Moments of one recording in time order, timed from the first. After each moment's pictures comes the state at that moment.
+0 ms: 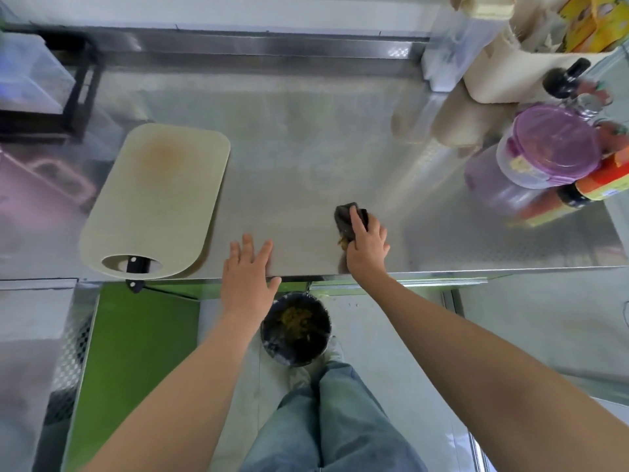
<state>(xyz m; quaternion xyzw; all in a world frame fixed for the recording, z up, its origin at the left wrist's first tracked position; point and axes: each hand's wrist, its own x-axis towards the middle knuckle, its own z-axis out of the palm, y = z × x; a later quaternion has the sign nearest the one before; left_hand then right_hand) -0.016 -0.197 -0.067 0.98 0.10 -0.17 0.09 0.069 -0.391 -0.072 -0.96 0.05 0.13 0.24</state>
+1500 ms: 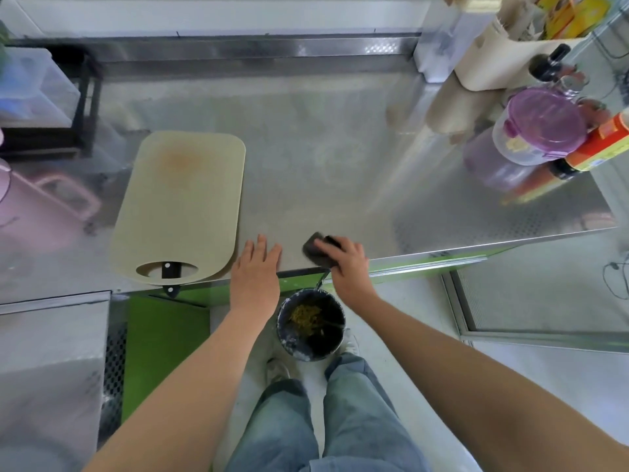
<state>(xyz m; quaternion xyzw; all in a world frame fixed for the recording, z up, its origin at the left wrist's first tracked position) -0.028 -0.145 -0.060 0.99 0.02 -0.15 0.09 -0.005 -0.326 -0.081 -0.93 -0.04 0.09 0.35</state>
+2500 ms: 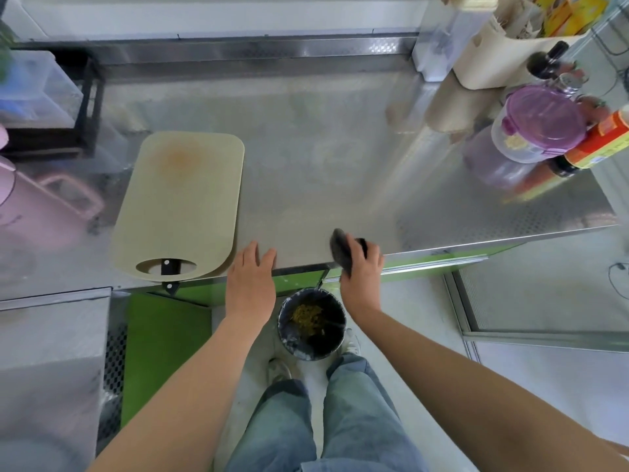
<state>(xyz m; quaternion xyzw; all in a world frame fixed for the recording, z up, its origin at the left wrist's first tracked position) -0.044 -0.145 -0.058 0.99 0.04 -0.10 0.11 -0.028 -0.332 -0.076 -0.93 0.08 0.03 0.35</state>
